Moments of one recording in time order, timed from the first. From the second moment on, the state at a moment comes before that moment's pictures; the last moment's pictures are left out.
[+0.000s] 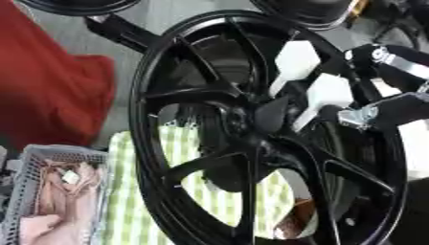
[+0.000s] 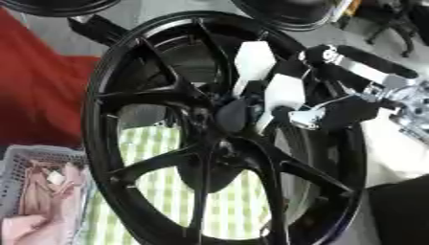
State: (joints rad) left arm -0.25 0.37 0.05 -1.98 0.24 -0.03 0.03; right arm -0.25 -1.15 0.14 -1.99 -0.25 0.10 0.10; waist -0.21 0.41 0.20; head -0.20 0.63
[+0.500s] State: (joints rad) left arm -0.25 0.36 0.05 -1.98 0.24 -0.03 0.03; right arm -0.25 -1.15 0.14 -1.99 -0.23 0.10 0.12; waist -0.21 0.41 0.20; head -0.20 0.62
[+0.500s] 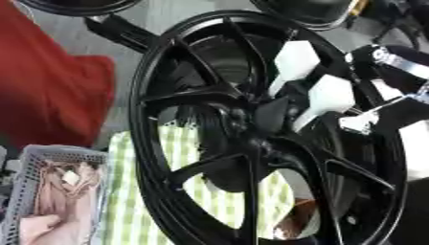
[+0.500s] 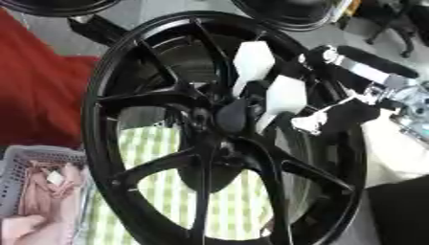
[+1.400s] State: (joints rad) left arm -0.25 0.36 0.05 -1.98 0.24 -0.02 0.03; right arm -0.25 -1.14 0.14 -1.99 -0.25 0.05 0.10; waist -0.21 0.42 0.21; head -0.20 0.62
